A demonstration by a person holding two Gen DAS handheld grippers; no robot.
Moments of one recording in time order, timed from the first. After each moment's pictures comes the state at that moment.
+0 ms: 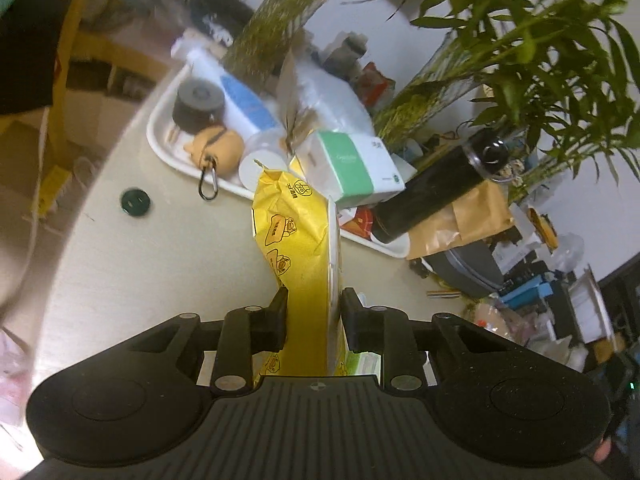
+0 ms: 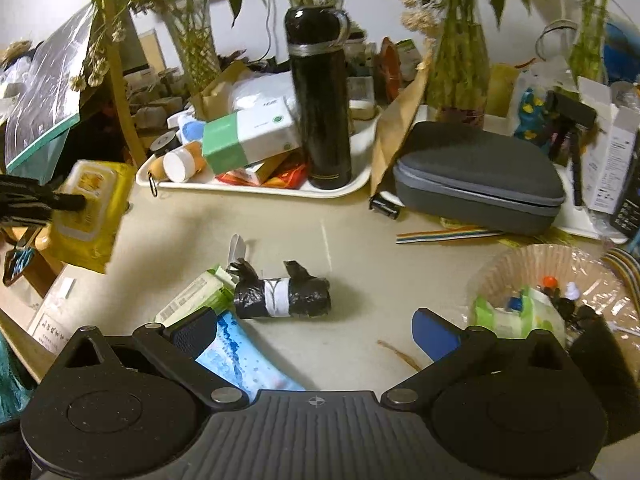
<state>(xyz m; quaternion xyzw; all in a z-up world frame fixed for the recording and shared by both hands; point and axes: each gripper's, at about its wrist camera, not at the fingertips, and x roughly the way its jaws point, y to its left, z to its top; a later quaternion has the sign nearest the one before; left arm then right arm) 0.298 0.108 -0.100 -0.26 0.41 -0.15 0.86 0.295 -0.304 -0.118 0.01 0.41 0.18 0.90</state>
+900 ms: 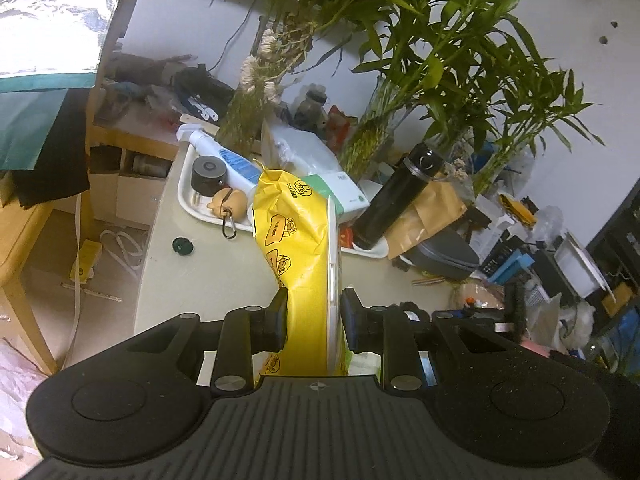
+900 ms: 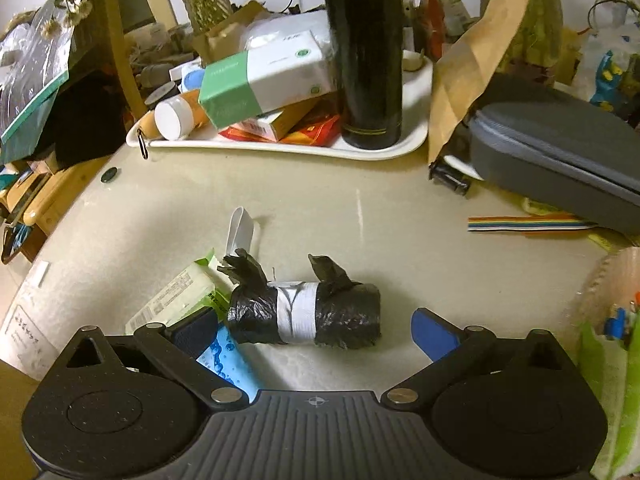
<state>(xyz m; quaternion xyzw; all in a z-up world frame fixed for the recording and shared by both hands) 0.196 0.136 -0.033 -0.18 0.34 -0.16 0.91 0.360 -0.254 -0.191 0.00 0.45 0.21 0.87</state>
